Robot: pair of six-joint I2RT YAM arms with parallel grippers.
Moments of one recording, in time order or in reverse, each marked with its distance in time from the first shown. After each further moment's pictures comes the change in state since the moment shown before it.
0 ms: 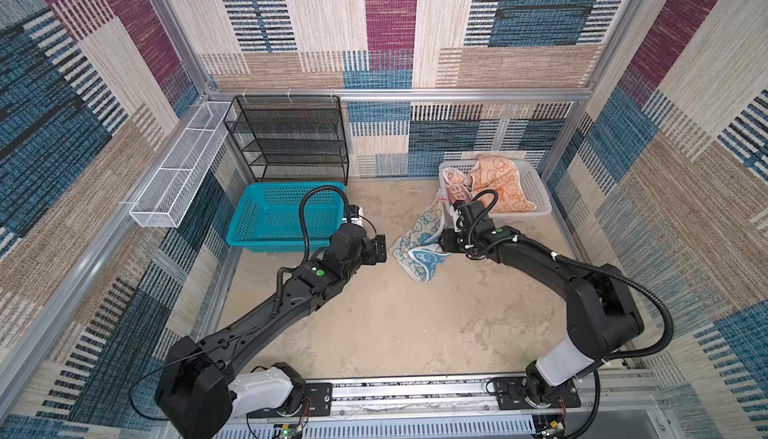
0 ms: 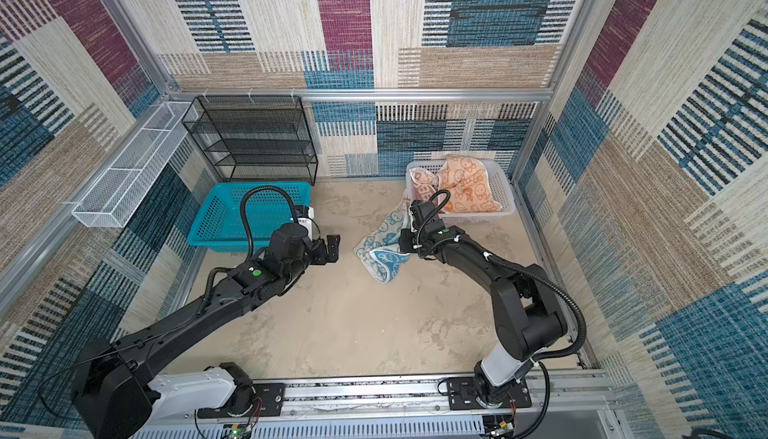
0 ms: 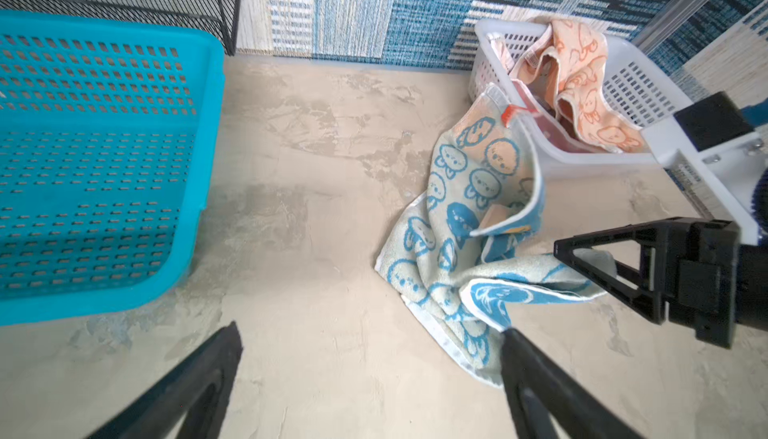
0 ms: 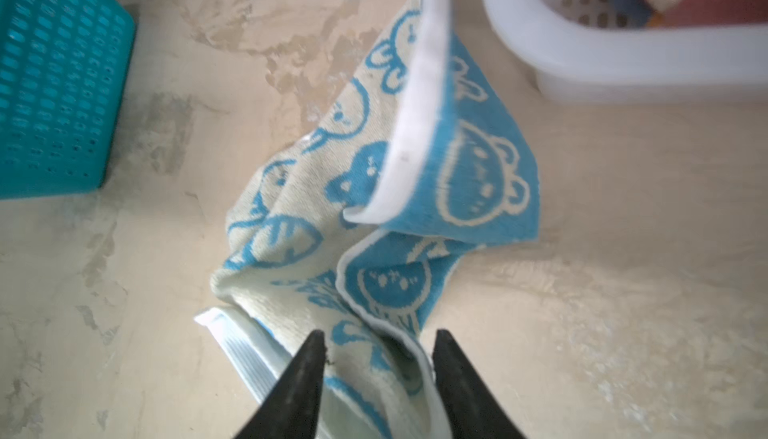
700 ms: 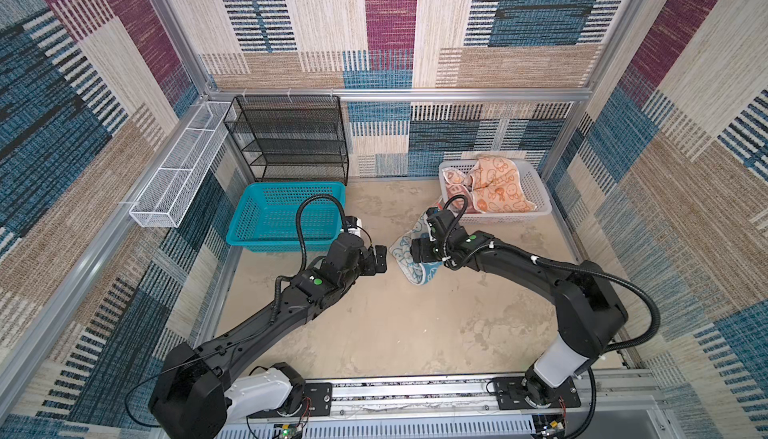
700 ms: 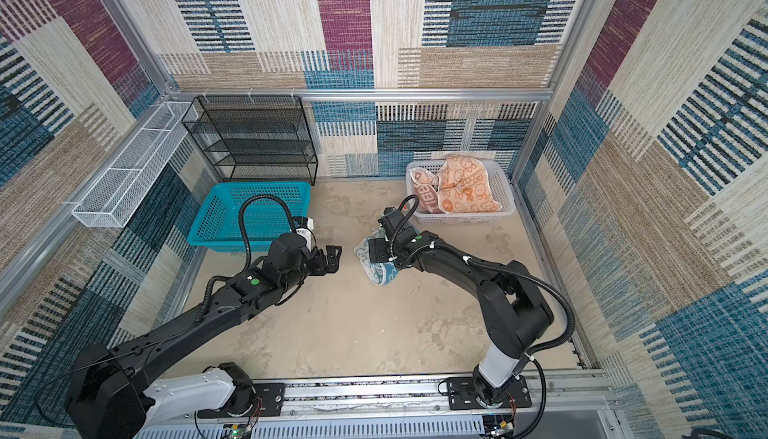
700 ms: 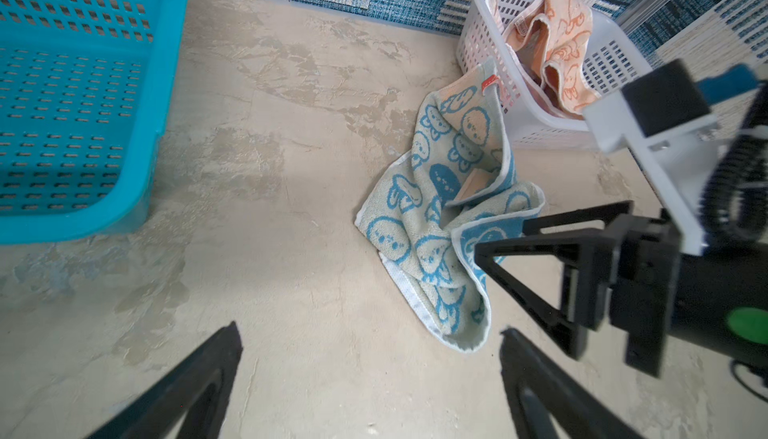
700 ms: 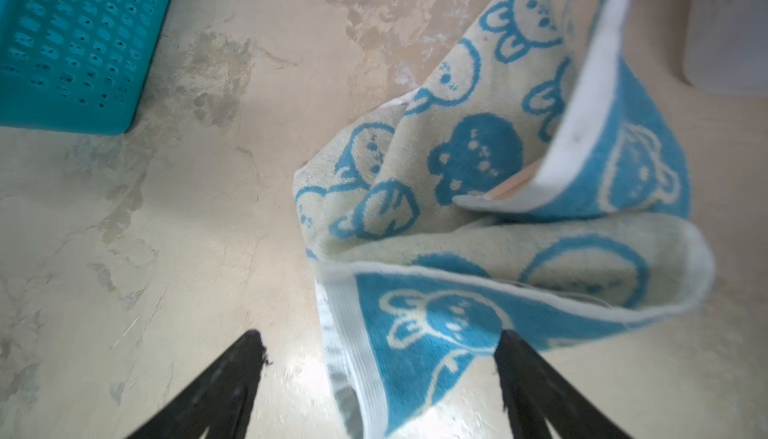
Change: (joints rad) left arm 0.000 -0.064 -0.100 0.008 0.075 -0.092; right arm 0.240 0.124 0.111 -0.030 0.120 0.055
